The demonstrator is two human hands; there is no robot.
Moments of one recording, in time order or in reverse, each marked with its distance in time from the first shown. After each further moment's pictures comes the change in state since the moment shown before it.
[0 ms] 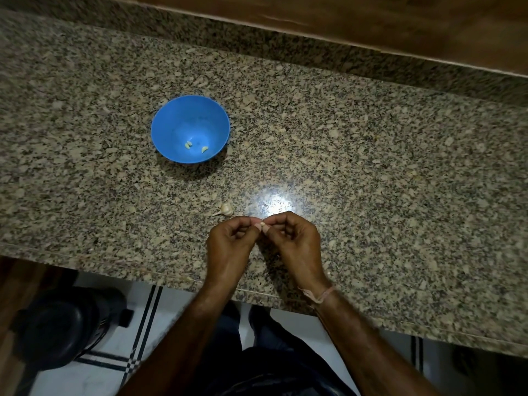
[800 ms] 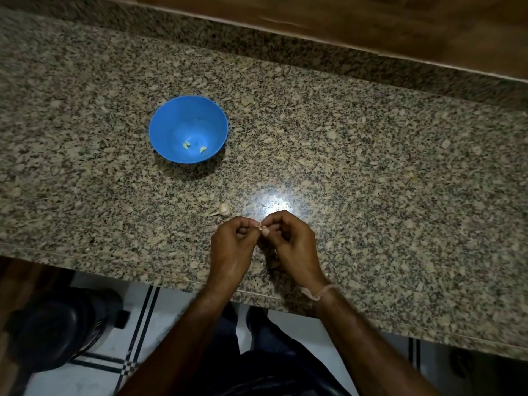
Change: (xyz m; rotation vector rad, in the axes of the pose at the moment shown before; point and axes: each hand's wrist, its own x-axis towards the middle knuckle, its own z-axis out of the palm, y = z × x) left_hand 0.005 -0.002 0.008 0.232 0.020 0.037; right_hand 0.007 0.010 -0.005 -0.128 -0.079 -0.053
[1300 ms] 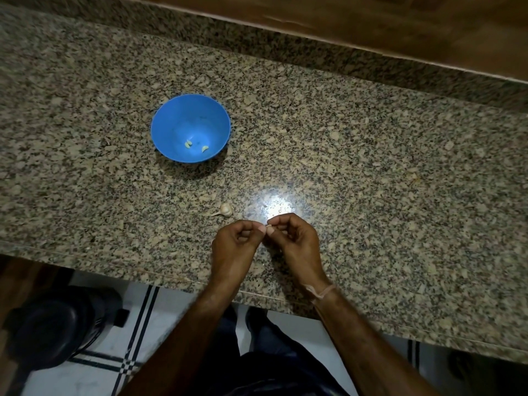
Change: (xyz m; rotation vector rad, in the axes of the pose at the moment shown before) left_hand 0.002 -0.014 0.003 -0.126 -0.036 -0.076; right_hand 0.003 0.015 -0.001 0.142 0.042 0.103
